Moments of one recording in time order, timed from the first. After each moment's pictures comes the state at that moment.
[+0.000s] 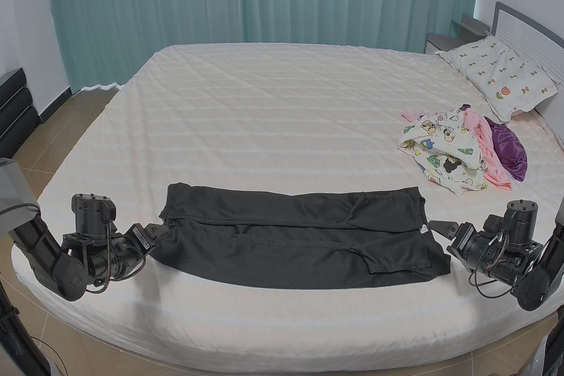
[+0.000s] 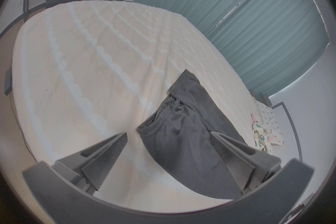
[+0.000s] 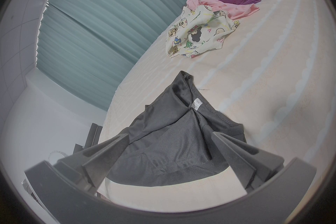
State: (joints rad) left arm -0.11 1.92 -0.42 -0.86 -0.03 -0.80; right arm 0.13 1.91 -0.18 -1.31 0.17 0.80
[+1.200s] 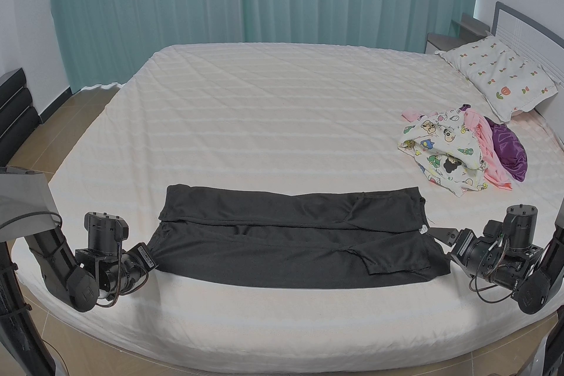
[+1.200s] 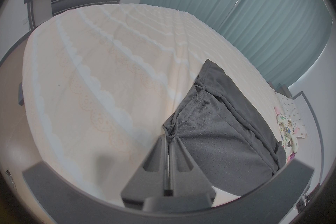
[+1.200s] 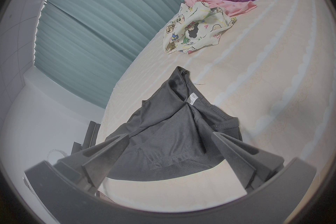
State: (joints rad) left arm -0.13 2.04 -0.37 -0.94 0.14 -0.74; right arm 0.13 1.91 -0.15 -1.31 0.17 0.79
